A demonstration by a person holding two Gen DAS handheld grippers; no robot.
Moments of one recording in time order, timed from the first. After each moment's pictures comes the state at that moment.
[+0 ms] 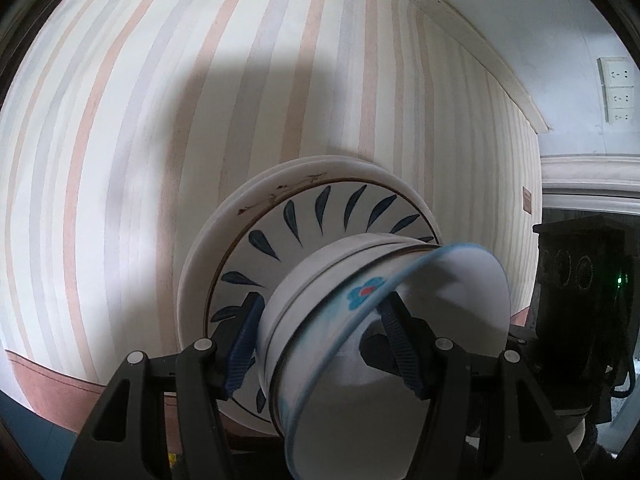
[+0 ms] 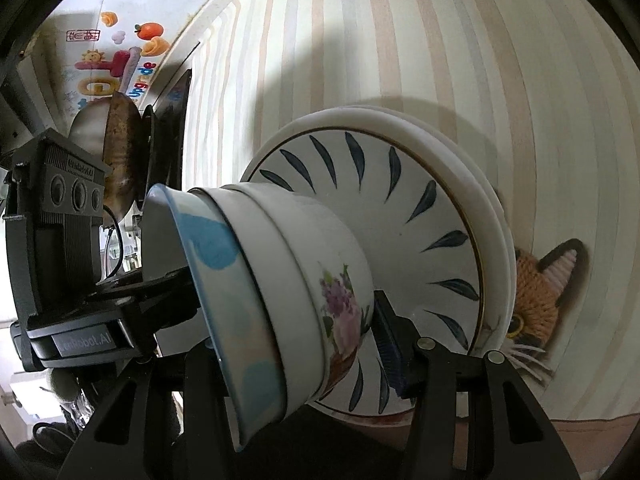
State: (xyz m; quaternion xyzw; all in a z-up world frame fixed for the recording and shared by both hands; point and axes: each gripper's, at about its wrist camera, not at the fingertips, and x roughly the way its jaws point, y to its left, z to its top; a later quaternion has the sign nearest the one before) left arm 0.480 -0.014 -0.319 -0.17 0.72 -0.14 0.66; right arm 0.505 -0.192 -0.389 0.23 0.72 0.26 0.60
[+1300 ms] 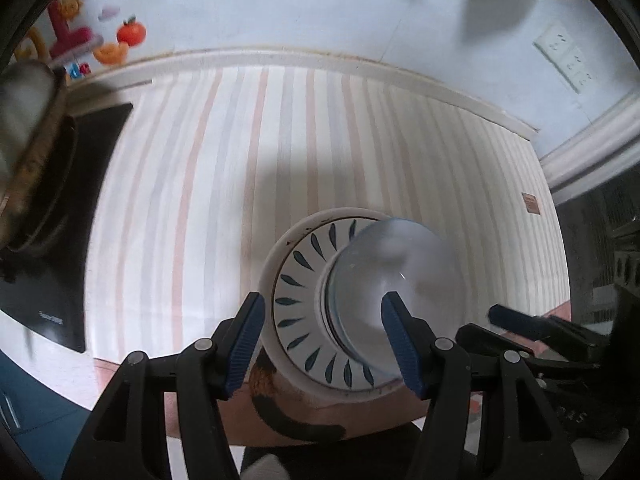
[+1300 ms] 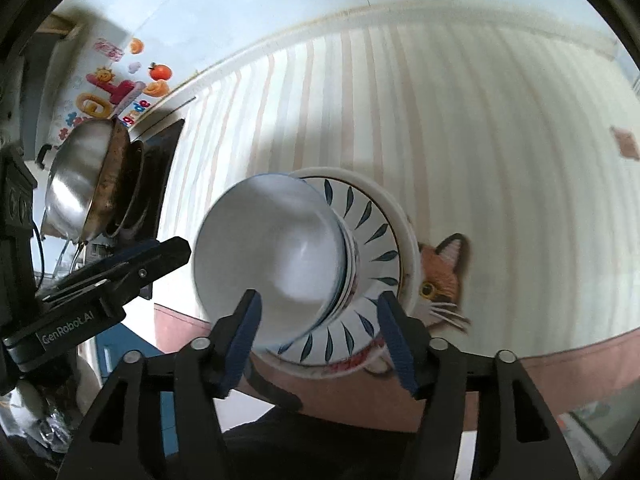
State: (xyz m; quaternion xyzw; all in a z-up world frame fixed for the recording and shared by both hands) left arm 0.419 -0.015 -0.213 -0.05 0.60 -0.09 0.80; right arm 0.433 -0.221 -0.261 0.14 0.63 0.14 0.75
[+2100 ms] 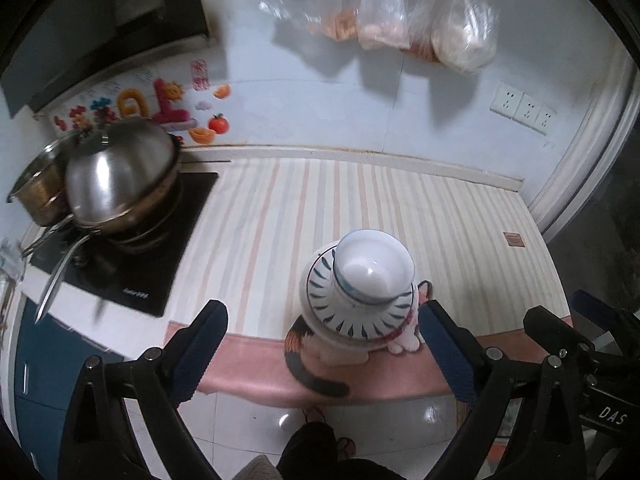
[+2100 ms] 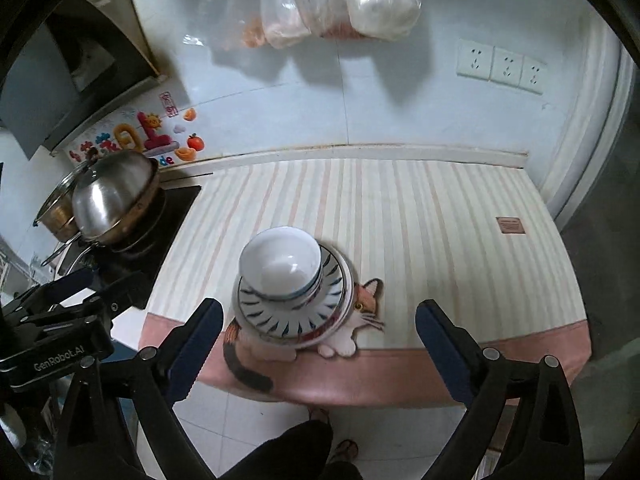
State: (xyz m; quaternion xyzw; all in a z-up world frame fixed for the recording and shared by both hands) left arm 0.243 -0.023 -0.086 -0.02 0.44 -0.01 0.90; right arm 0.264 -0.234 -0.078 0.05 0.45 0.07 0.89
